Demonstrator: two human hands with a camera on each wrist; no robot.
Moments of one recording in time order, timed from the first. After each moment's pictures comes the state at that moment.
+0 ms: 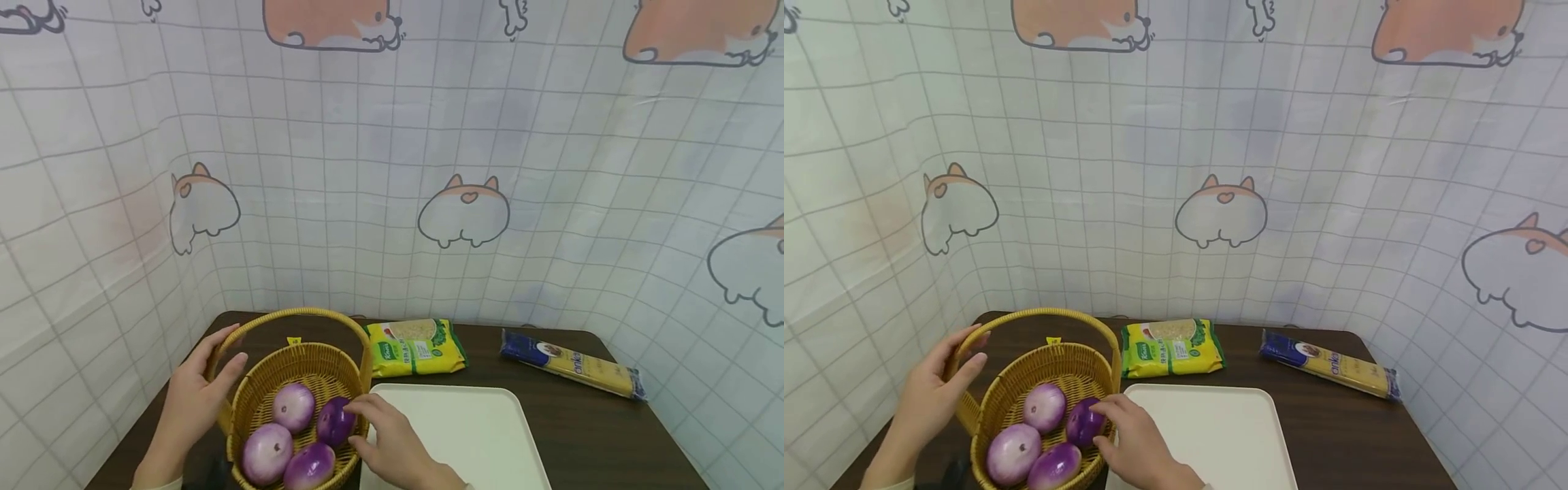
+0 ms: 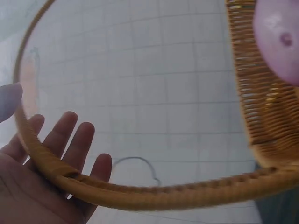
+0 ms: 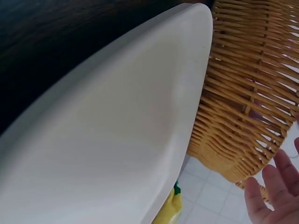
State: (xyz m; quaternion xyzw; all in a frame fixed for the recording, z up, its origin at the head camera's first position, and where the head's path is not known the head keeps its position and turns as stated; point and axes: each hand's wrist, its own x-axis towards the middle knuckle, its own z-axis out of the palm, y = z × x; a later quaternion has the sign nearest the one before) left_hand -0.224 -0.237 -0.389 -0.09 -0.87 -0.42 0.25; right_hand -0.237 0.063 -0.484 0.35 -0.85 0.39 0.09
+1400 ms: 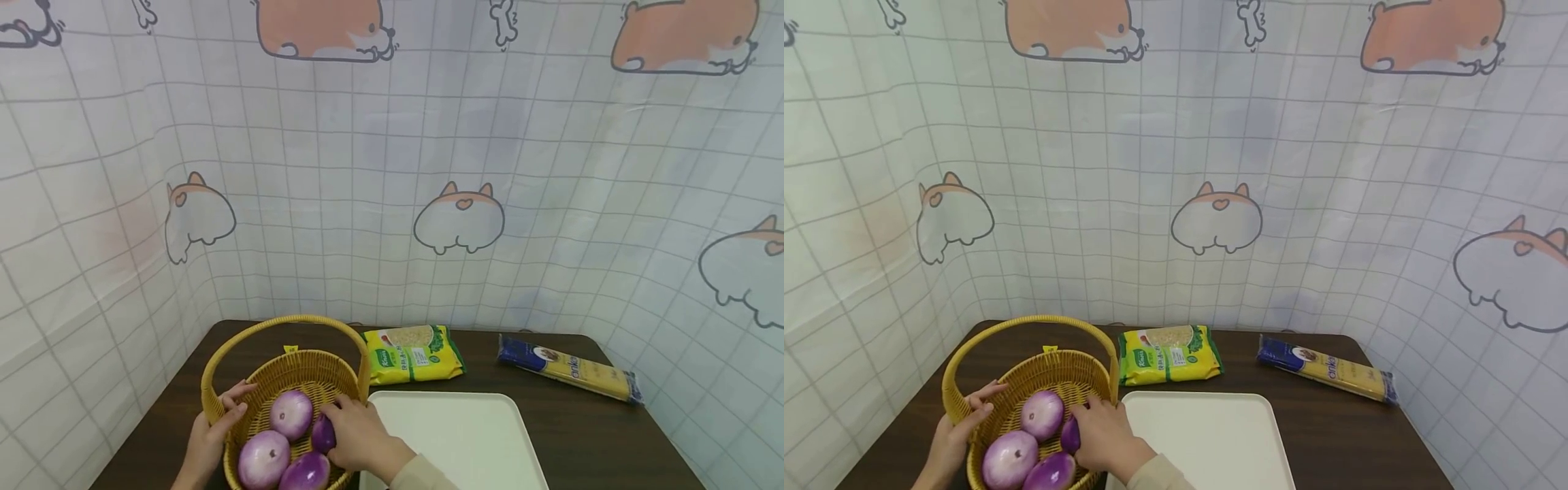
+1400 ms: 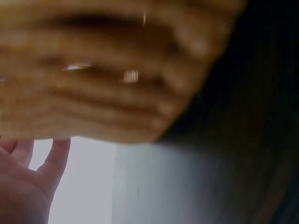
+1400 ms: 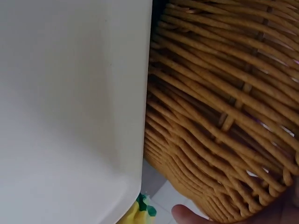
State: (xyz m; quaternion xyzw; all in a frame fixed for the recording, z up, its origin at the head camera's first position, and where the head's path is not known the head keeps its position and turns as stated) left_hand -0.261 -0.257 -0.511 -0.08 -0.77 -0.62 0.16; right_hand -0.267 0.007 -0.475 0.29 -0.95 0.10 0.00
